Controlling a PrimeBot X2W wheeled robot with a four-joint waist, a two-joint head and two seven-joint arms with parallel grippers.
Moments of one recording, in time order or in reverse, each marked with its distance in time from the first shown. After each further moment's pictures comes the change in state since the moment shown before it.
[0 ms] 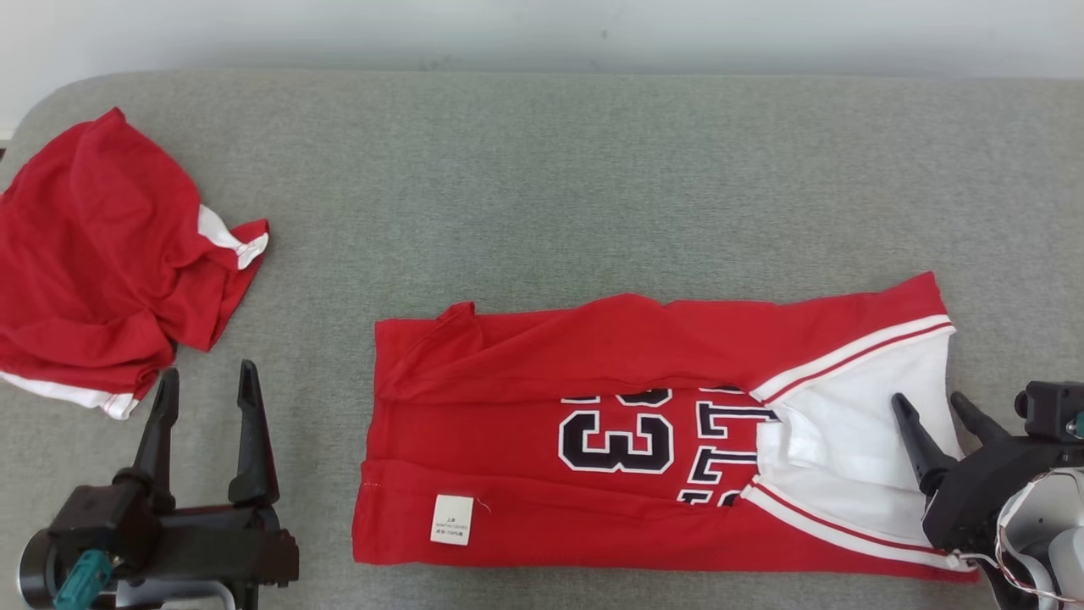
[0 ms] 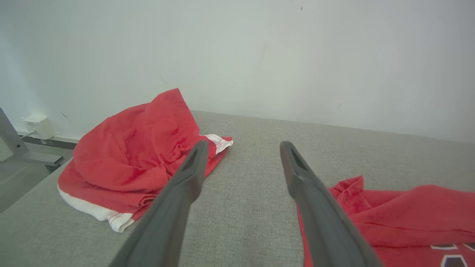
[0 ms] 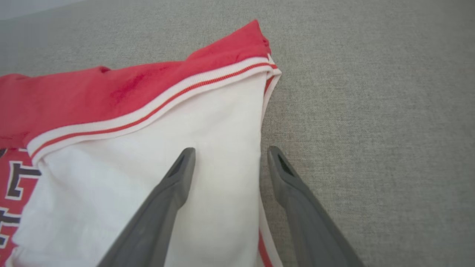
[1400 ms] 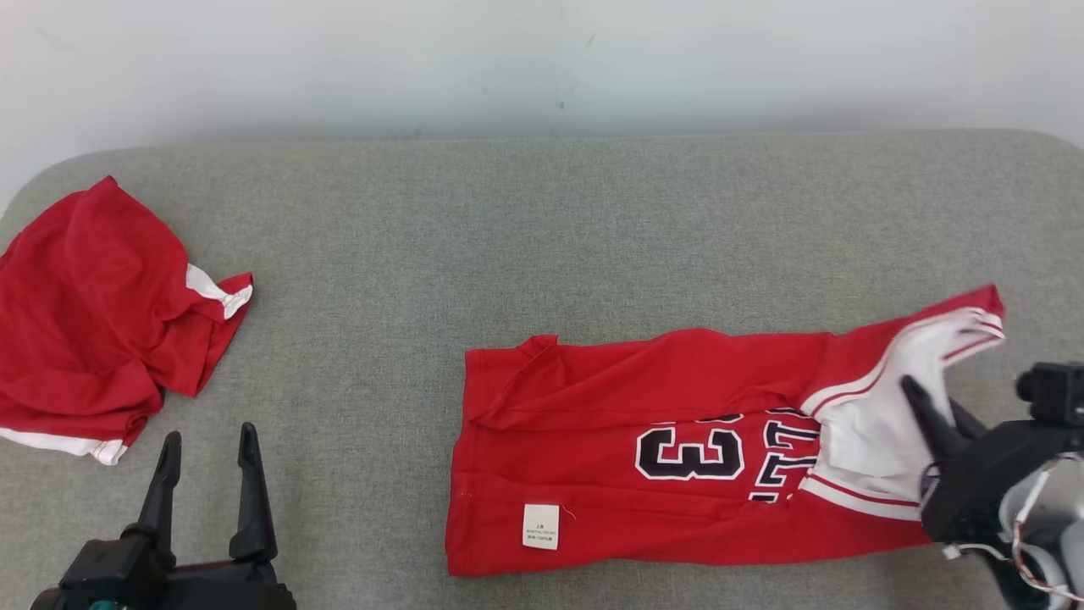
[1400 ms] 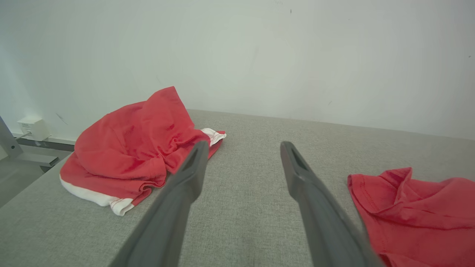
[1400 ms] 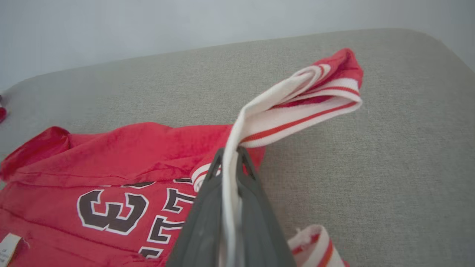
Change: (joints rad) left arm 0.092 -0.156 0.198 0.053 0.191 -0.174 0.000; right arm 0.028 -0.036 0.007 -0.131 0.086 0.000 0.082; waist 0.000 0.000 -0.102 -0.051
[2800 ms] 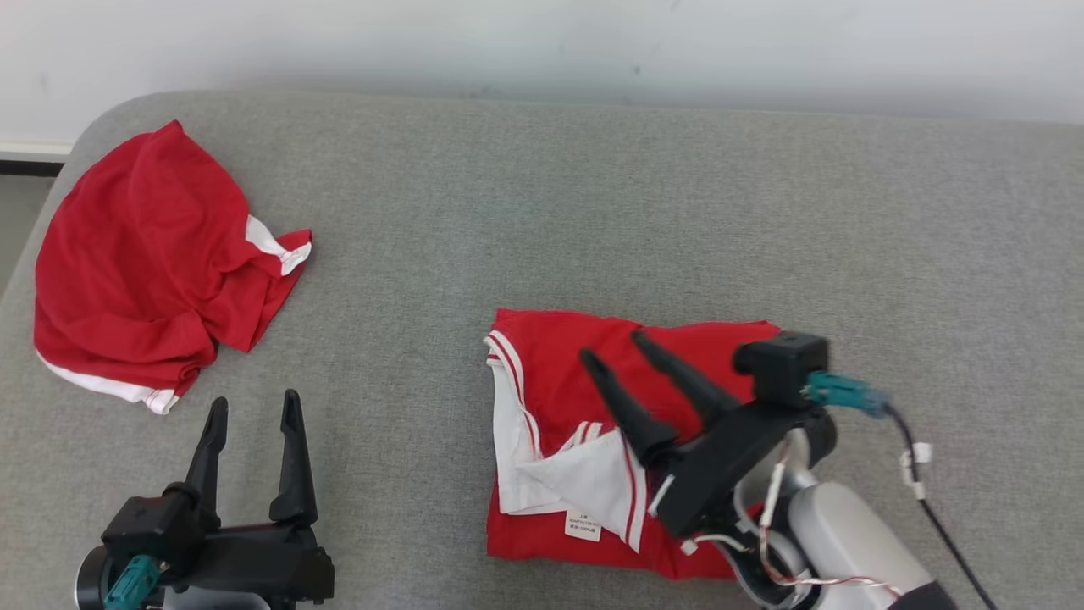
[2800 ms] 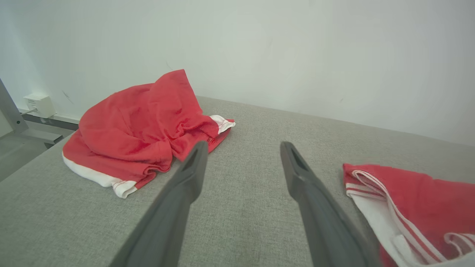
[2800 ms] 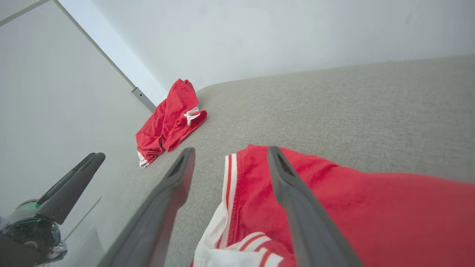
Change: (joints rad) left arm -0.087 -0.002 -0.090 0.068 -0.070 0.028 0.000; right arm -0.176 0.307 0.393 -0.021 0.043 0.000 -0.120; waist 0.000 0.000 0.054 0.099
